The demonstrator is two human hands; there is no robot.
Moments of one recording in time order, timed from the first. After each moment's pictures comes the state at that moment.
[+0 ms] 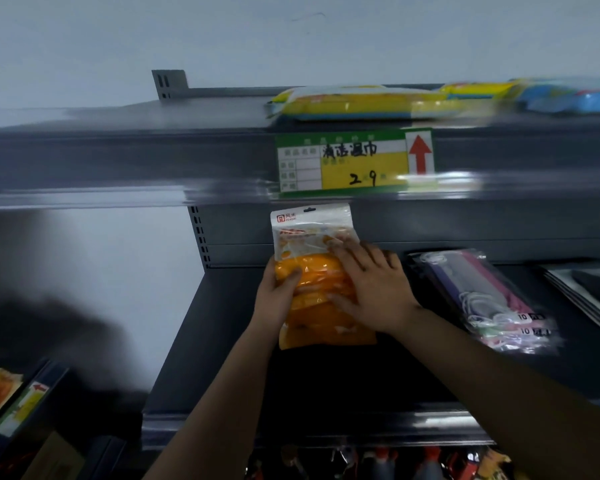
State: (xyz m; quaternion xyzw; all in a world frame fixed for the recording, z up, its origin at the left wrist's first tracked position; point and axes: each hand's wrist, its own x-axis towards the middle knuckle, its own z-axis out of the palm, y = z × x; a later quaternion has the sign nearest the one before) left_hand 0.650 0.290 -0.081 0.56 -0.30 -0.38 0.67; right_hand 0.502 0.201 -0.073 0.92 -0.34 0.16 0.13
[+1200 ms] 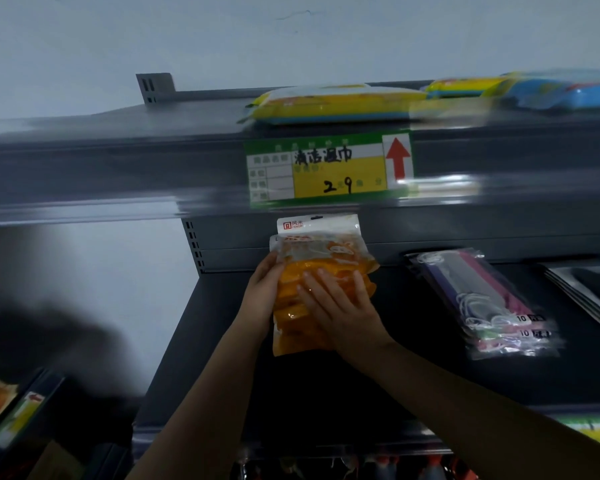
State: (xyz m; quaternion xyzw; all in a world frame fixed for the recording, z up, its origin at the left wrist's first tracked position) left_hand 0.665 0.272 -0.081 0.54 -0.25 -0.43 0.68; right_hand 0.515 0.211 -0.136 0.86 -0.23 0.23 0.40
